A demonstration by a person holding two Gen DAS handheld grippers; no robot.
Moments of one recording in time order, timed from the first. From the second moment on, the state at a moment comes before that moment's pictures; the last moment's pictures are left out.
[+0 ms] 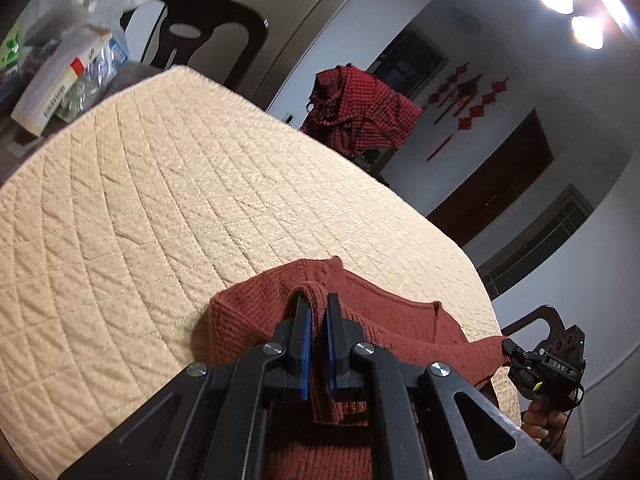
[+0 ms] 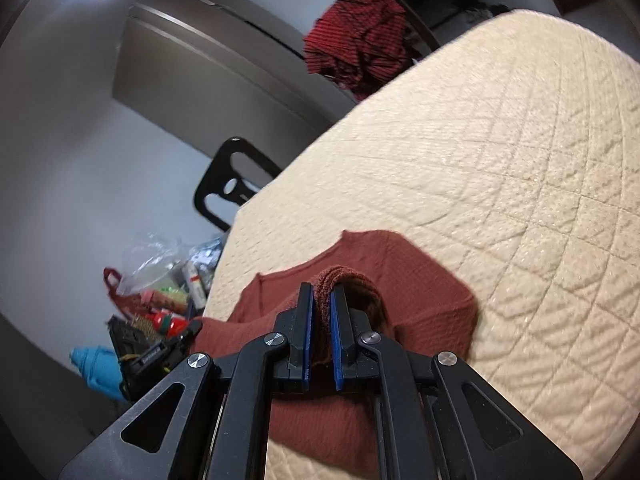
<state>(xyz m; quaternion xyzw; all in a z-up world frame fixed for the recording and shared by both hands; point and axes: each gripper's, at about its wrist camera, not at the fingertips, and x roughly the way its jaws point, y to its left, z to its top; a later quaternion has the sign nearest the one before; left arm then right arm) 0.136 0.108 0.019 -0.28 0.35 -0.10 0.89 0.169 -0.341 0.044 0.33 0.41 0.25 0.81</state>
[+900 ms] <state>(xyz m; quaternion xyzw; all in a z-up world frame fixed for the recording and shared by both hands) 0.088 0.078 0.027 -0.20 0.33 -0.08 0.92 0.126 -0.322 0.065 0.25 0.39 0.25 0.85</state>
